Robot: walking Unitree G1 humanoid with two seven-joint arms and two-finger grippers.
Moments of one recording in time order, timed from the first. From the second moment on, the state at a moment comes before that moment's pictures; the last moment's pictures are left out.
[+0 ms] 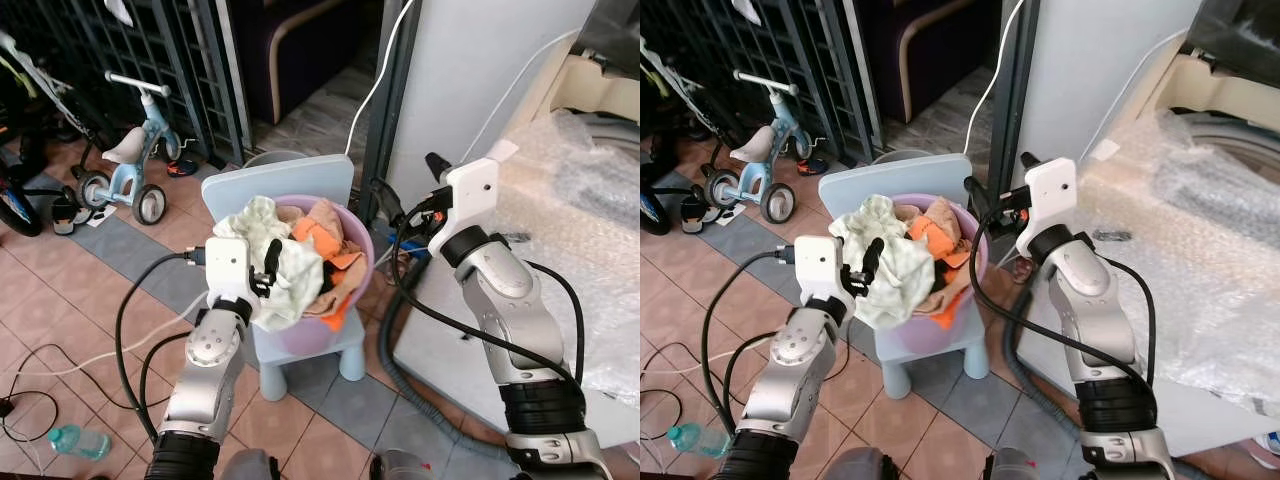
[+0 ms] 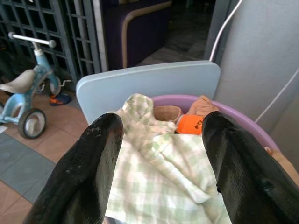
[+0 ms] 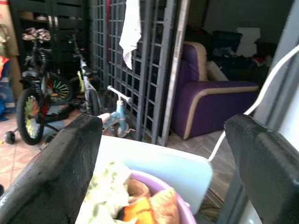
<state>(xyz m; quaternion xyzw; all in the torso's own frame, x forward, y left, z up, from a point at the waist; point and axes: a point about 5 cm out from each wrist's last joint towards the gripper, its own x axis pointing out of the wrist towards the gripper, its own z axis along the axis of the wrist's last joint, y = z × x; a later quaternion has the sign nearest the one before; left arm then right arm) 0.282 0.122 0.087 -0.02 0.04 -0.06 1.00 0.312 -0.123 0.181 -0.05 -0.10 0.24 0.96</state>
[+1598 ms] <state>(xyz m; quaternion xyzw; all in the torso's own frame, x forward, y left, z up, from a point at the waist) 0.266 0.140 0.075 0.02 0.08 -0.02 1.00 0.265 -0.126 0.035 -0.09 0.26 0.21 0.94</state>
